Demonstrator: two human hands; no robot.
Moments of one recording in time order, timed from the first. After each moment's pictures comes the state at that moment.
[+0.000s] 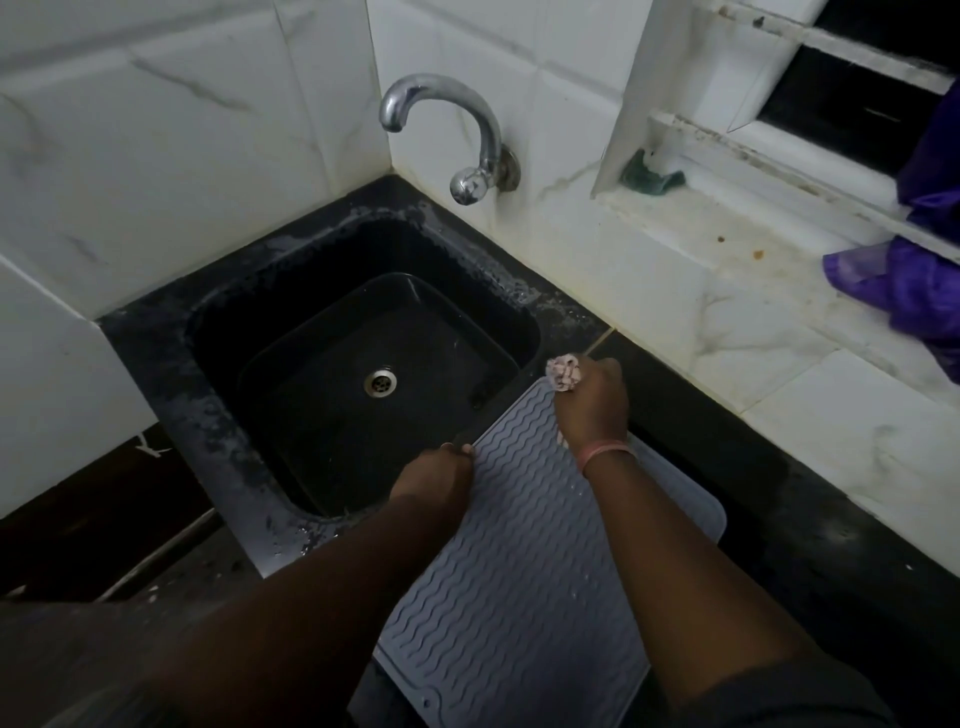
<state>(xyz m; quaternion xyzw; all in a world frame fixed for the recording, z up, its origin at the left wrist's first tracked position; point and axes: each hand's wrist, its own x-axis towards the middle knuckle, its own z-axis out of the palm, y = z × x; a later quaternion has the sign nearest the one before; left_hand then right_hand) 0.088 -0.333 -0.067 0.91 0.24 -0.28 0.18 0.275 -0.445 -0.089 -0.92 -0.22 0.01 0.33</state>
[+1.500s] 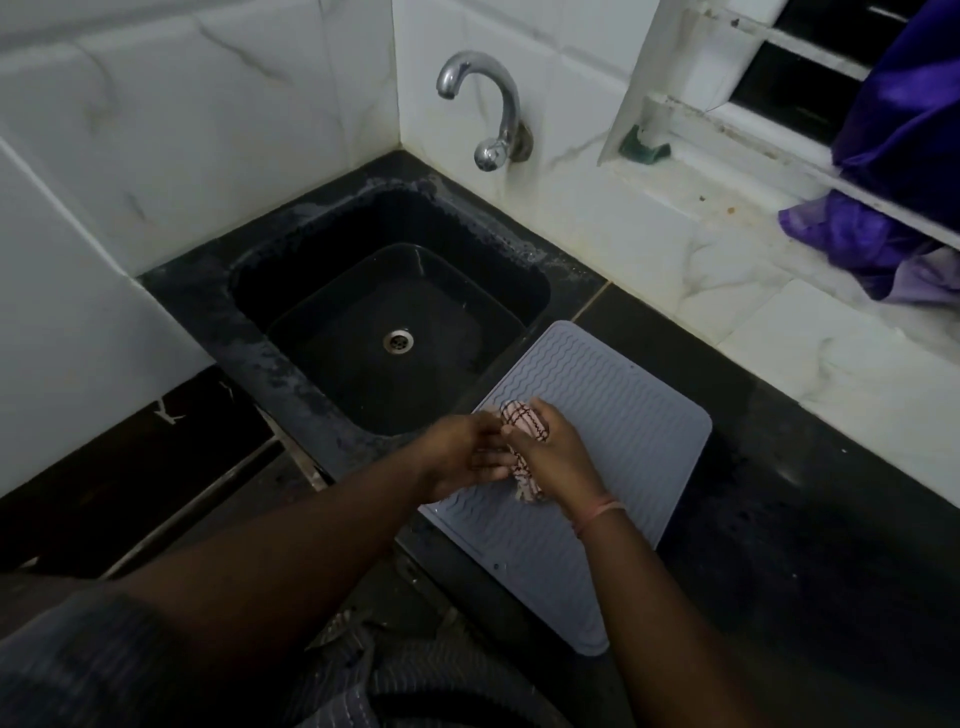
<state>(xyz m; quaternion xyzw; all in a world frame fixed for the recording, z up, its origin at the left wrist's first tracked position) -0.024 -0.349 -0.032 0.46 0.37 -0.11 0.80 0.059 -0.485 -0.055 -0.80 -0.10 0.31 0.51</state>
